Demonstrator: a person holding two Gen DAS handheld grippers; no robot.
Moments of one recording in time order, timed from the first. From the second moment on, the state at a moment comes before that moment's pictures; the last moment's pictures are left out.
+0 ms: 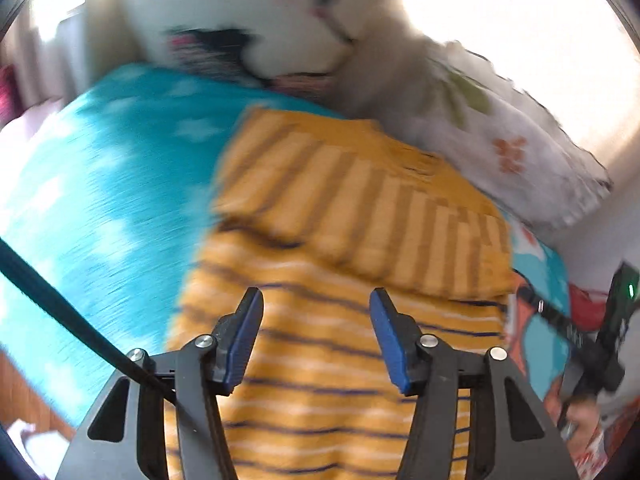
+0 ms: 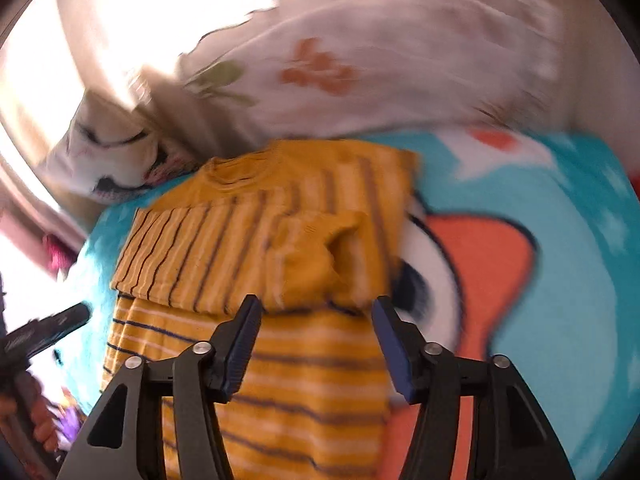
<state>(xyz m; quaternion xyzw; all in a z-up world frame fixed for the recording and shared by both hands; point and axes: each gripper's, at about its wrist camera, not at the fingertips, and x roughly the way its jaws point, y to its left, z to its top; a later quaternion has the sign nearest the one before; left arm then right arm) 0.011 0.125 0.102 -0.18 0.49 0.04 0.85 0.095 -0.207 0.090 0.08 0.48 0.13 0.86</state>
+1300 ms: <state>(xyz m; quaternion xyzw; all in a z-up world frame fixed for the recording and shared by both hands) 0.077 0.163 0.058 -0.11 0.50 0.06 0.86 0.015 -0.268 0.061 0.13 0.51 0.04 0.85</state>
